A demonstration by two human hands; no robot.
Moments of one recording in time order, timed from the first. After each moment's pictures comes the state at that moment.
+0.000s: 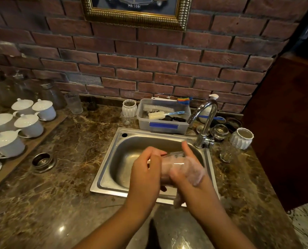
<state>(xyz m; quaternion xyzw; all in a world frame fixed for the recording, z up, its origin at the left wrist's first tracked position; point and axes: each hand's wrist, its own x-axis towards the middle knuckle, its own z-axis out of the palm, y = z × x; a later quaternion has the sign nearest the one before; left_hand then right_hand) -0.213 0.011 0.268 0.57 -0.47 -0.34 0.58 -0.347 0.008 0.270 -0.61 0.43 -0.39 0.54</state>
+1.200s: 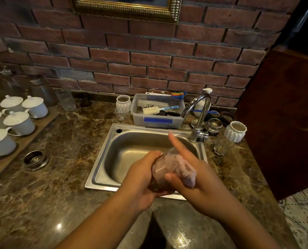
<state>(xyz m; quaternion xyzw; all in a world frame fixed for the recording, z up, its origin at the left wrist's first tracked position) -0.224 0.014 0.285 0.53 -0.15 -0.69 0.48 -0.378 0.002 0.286 -0.79 0.39 -0.26 0.39</state>
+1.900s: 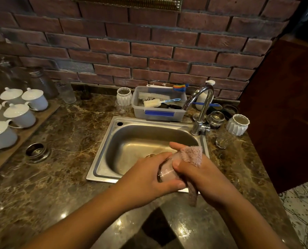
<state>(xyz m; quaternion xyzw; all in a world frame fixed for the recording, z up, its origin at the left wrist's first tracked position) -0.197 0.020 0.259 0.52 -0.71 -0.38 0.28 -0.381 -0.009 0.264 -0.58 0.44 -0.30 0.62</state>
